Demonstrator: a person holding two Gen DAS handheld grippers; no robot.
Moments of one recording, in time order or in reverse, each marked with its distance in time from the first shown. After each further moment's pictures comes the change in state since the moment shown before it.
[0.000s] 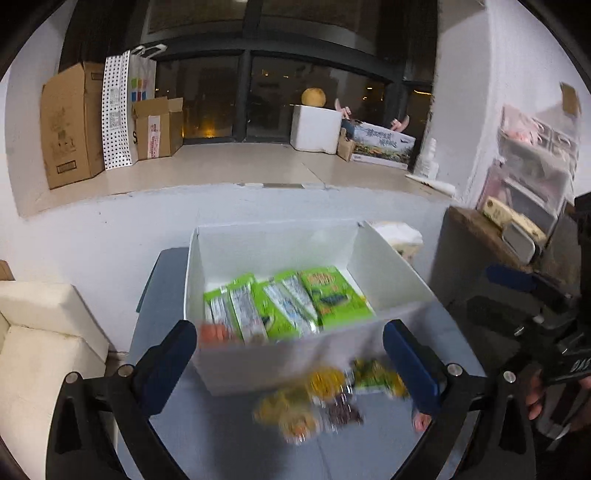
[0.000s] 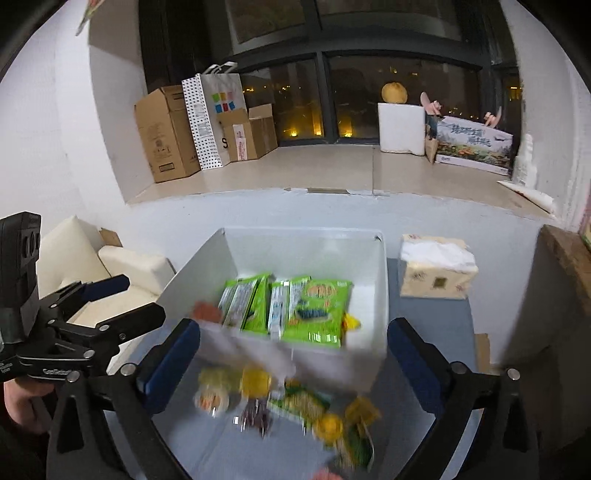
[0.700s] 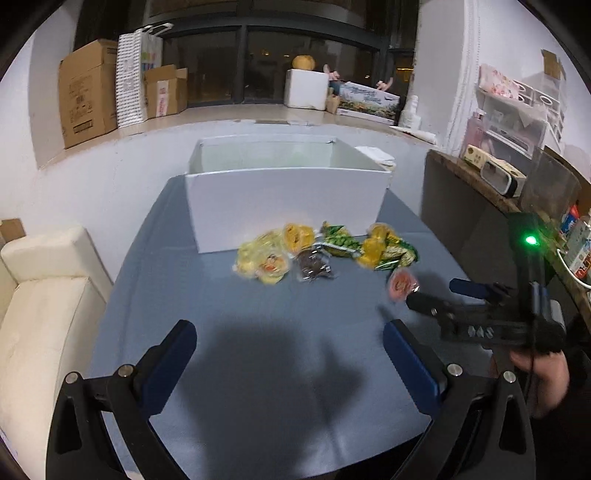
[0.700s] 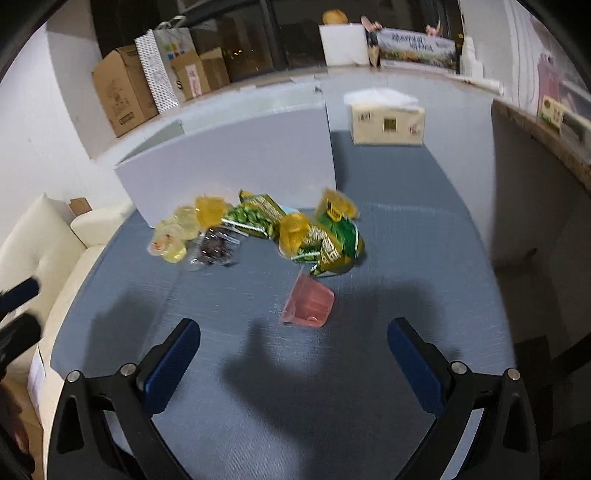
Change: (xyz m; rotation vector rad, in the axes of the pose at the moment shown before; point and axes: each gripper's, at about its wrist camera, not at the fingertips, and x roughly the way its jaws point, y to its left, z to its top) left arm -0.070 -0.035 -0.143 -0.011 0.095 0.032; right arm 0.020 -0.021 -0.157 0.159 0.207 -0.103
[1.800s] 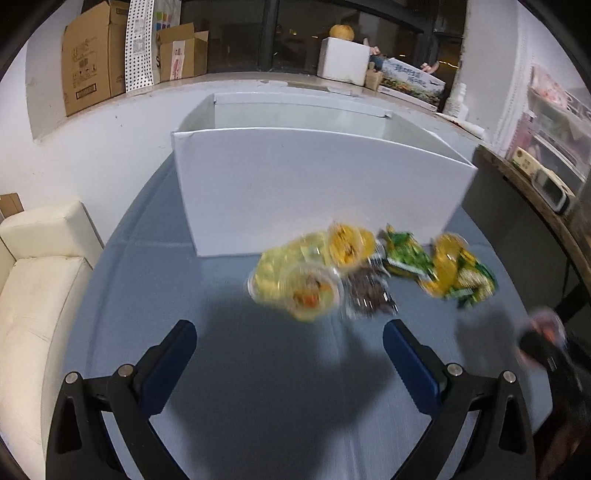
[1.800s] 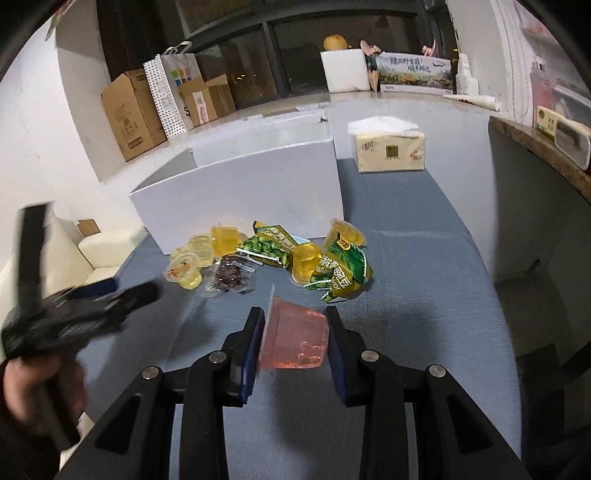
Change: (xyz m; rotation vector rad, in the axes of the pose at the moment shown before) left arm 0.122 0.027 0.040 -0.083 0.095 0.059; right arm -0.037 0.013 -0.003 -0.015 -0.128 0.025
